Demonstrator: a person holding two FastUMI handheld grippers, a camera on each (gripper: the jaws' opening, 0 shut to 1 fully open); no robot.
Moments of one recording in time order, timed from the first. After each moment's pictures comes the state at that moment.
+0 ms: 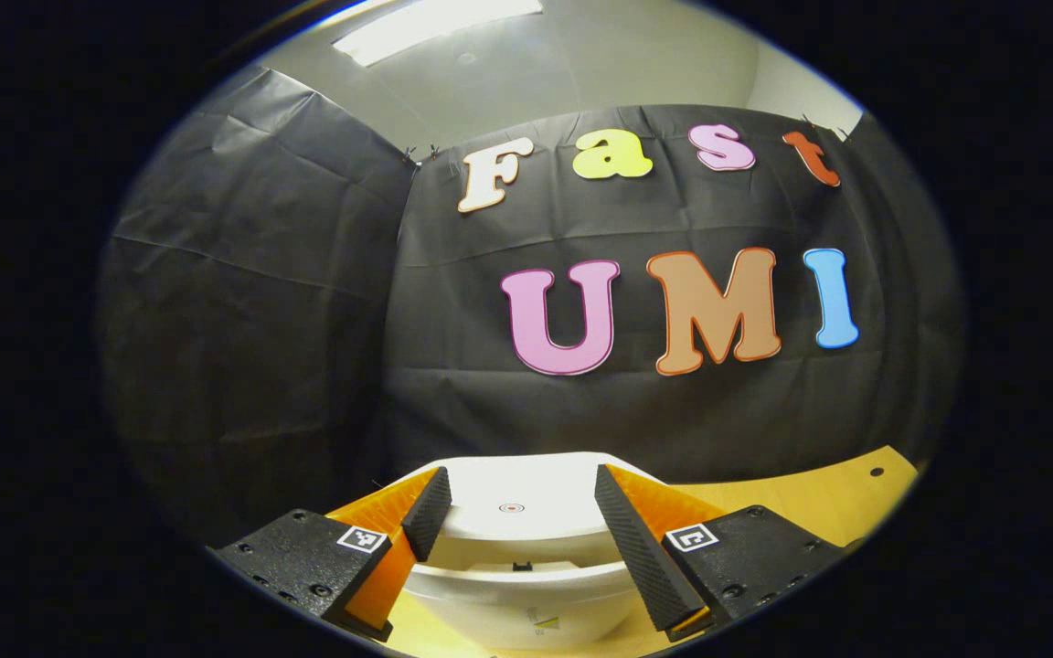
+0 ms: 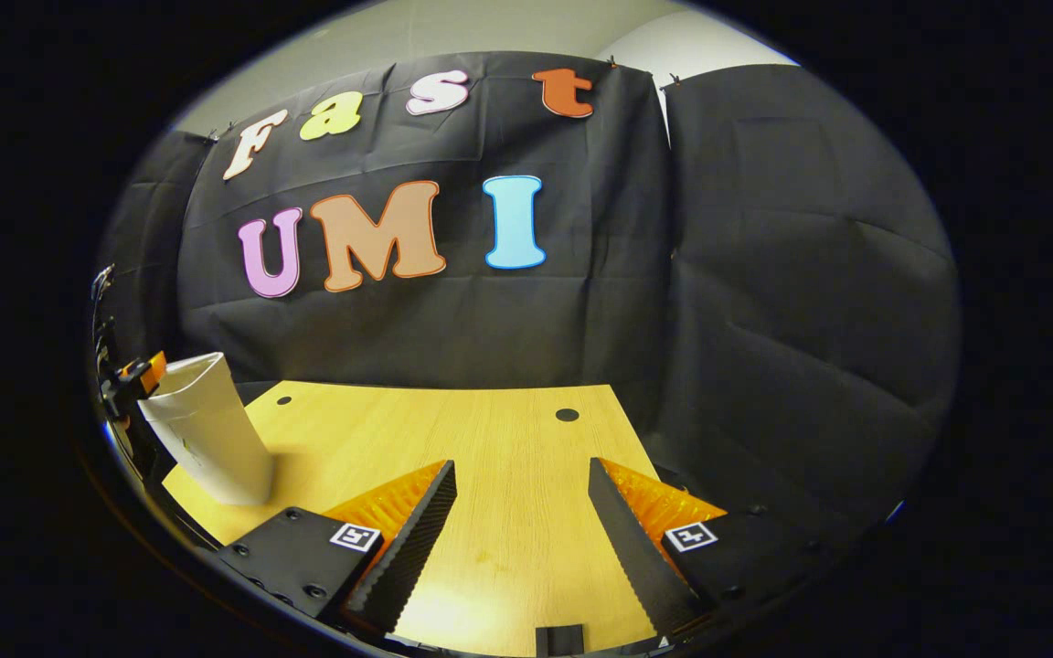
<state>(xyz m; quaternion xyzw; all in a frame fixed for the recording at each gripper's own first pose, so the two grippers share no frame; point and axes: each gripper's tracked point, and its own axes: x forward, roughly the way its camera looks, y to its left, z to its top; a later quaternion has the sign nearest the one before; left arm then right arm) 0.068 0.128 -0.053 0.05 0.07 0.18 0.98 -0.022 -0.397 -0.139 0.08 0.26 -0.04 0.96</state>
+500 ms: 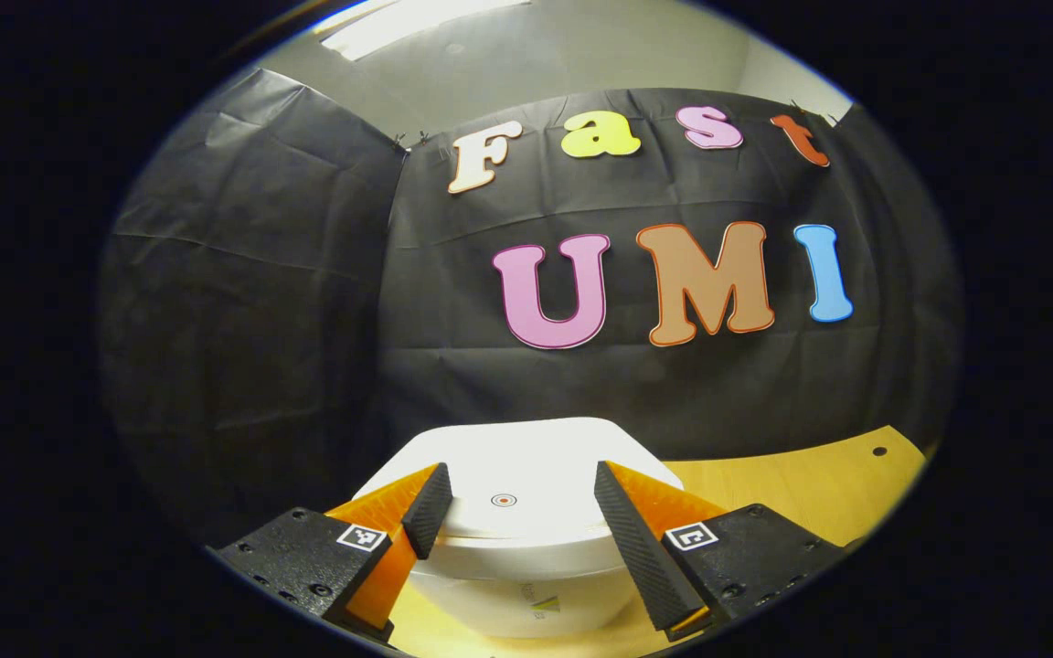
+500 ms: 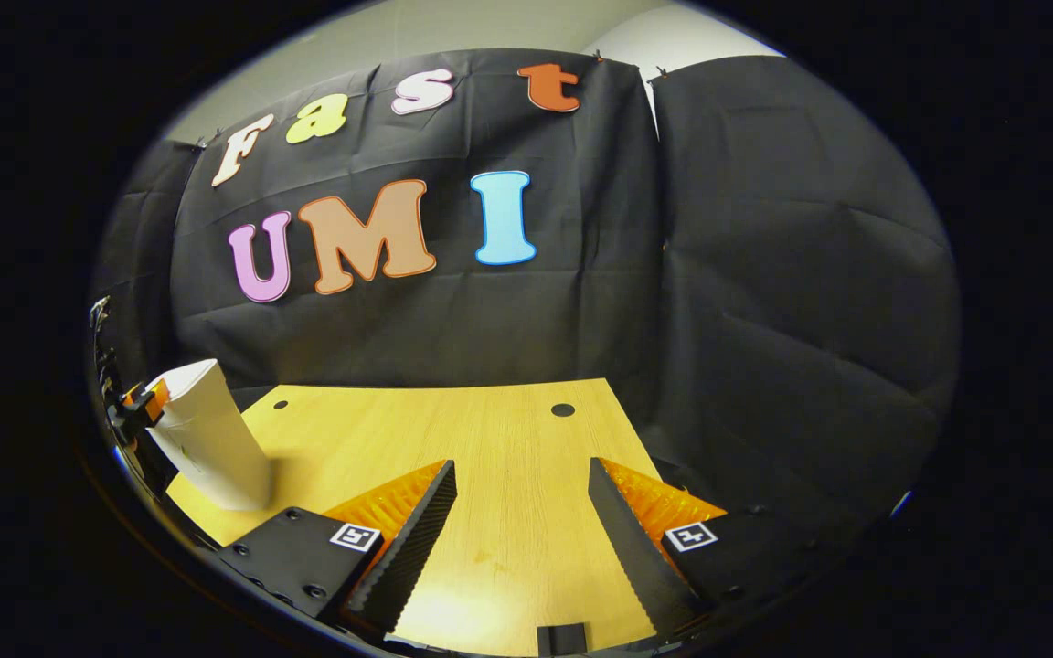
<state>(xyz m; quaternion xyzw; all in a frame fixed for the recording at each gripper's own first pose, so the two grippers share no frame) 0.063 0.125 -0.074 0.06 0.08 0.19 0.98 -0.025 -0.402 -0.148 0.09 0.27 -0.05 0.96</state>
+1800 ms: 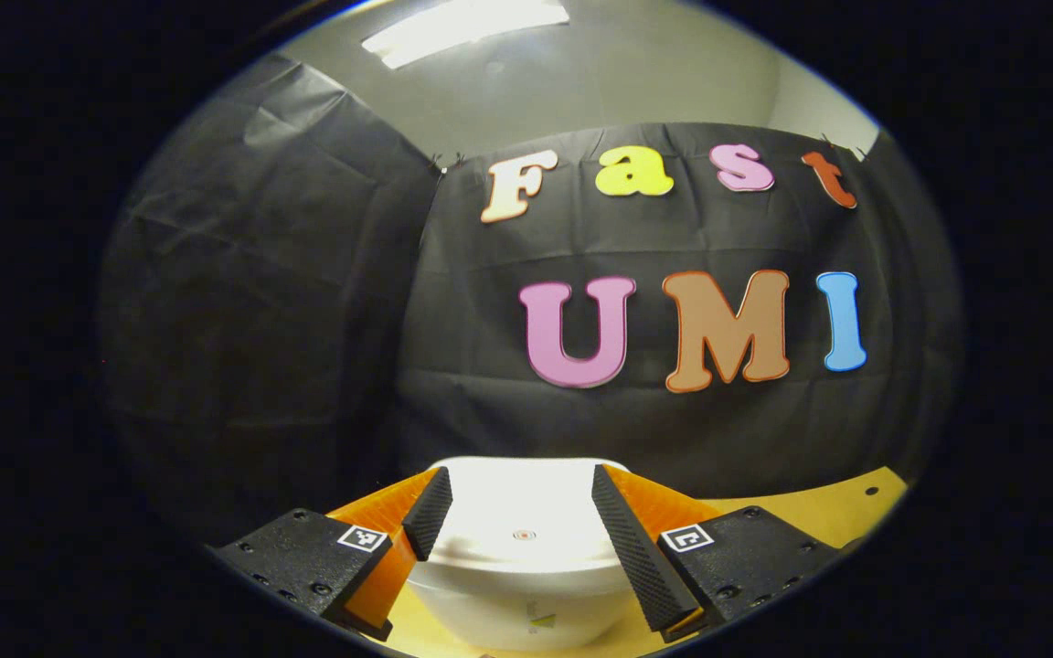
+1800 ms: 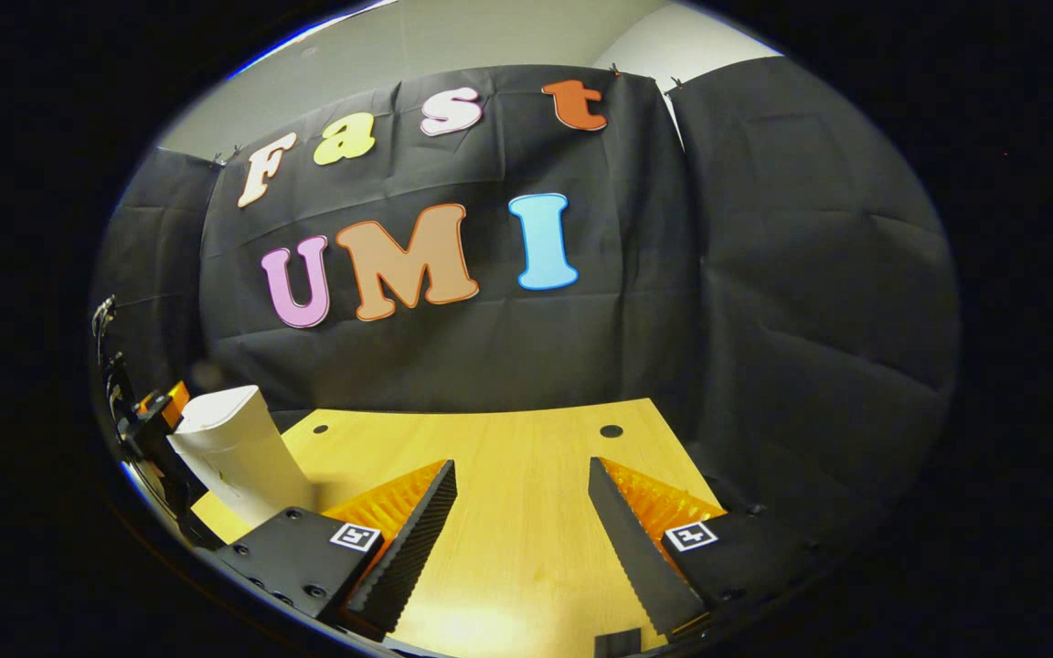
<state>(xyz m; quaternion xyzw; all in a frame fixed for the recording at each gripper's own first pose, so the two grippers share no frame) 0.055 0.122 0.015 0.07 -0.02 0.20 0.98 -0.003 -0.334 -0.111 0.11 0.21 0.00 0.97</state>
